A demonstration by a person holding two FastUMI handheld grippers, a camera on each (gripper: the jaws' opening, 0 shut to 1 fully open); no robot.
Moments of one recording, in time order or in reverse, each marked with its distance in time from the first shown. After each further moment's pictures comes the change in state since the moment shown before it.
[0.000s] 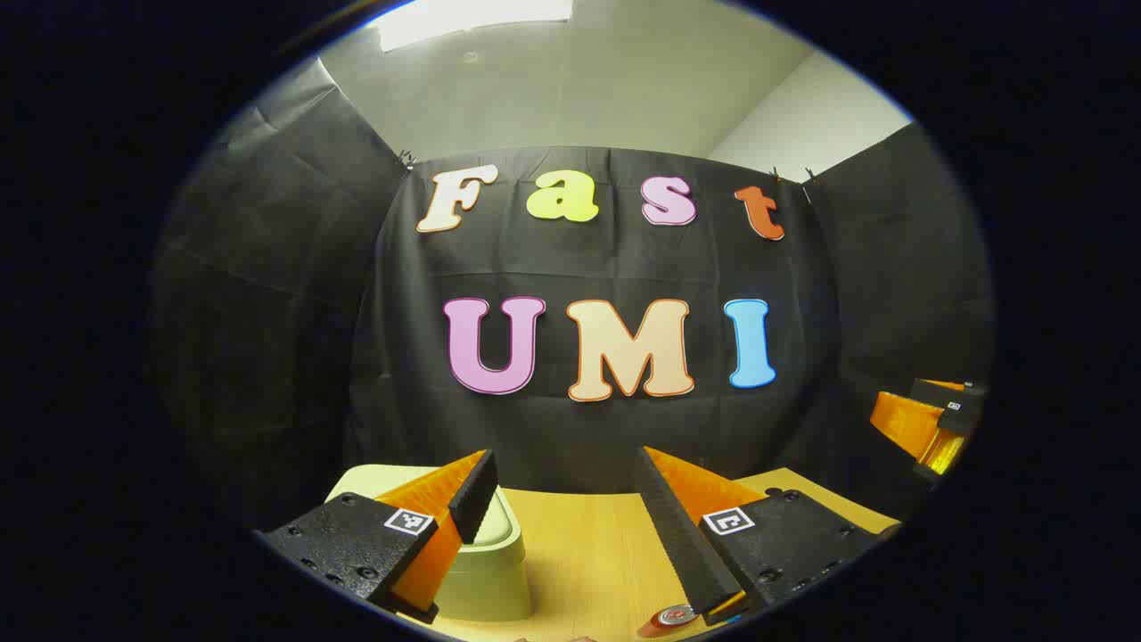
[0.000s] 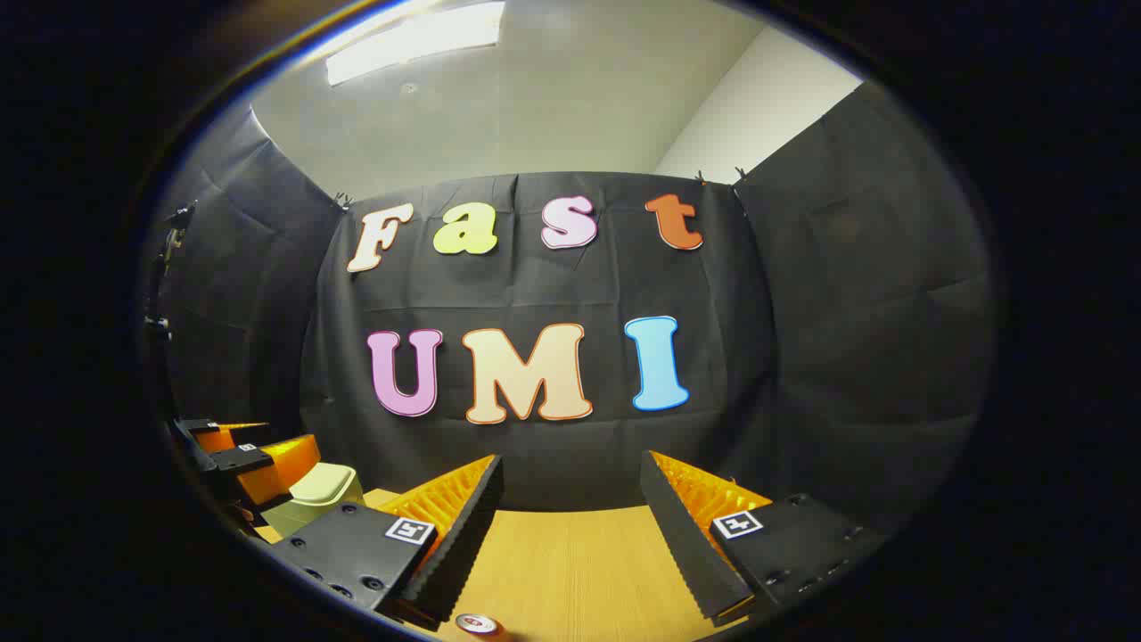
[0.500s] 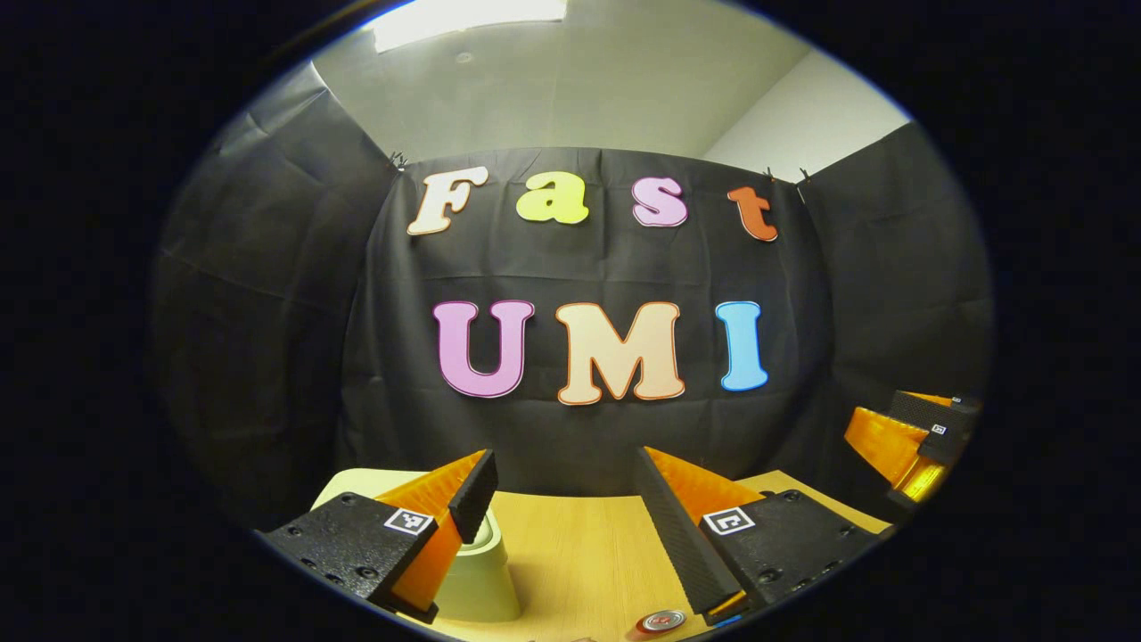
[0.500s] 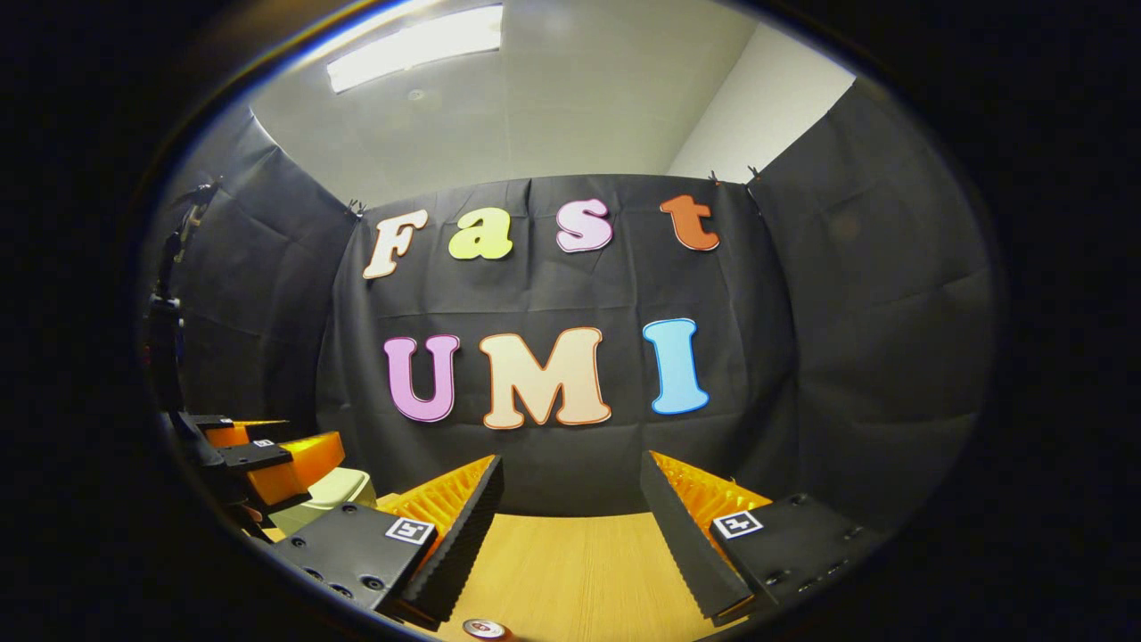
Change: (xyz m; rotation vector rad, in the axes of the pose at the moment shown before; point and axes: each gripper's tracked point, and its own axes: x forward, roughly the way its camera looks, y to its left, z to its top) left arm 0.006 -0.016 0.011 0.012 -0.006 -0.015; right arm 0.011 0.009 0.001 0.002 -0.027 0.055
